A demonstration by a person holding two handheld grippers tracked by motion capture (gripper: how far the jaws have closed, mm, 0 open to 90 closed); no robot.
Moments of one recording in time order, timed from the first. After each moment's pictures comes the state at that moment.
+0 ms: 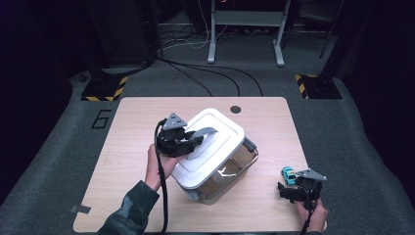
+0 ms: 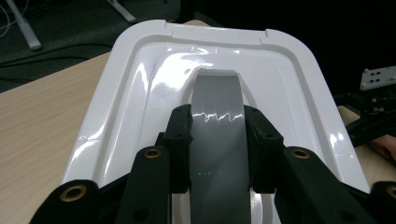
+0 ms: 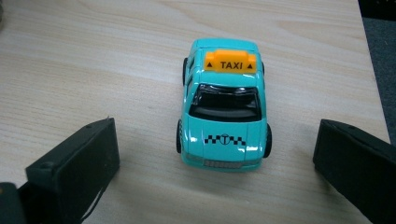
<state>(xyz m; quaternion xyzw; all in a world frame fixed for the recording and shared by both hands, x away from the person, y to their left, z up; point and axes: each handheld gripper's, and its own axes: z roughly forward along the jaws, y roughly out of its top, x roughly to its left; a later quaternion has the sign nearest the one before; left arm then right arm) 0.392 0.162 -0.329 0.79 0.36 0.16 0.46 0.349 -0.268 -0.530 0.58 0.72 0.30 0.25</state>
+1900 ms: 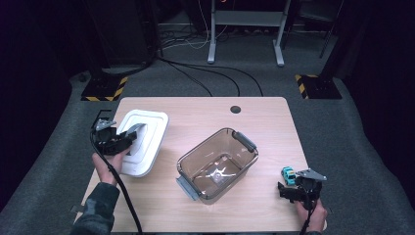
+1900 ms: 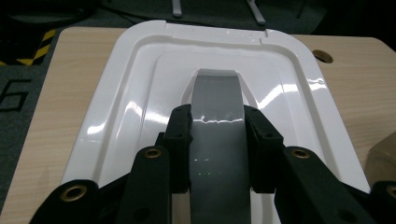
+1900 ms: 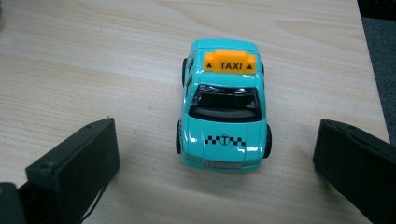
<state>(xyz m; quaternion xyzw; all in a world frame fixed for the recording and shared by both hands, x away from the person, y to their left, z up) 0.418 0.331 -0.393 0.65 0.59 0.24 0.41 0.349 -0.268 -0.530 0.58 0.72 0.30 0.25</state>
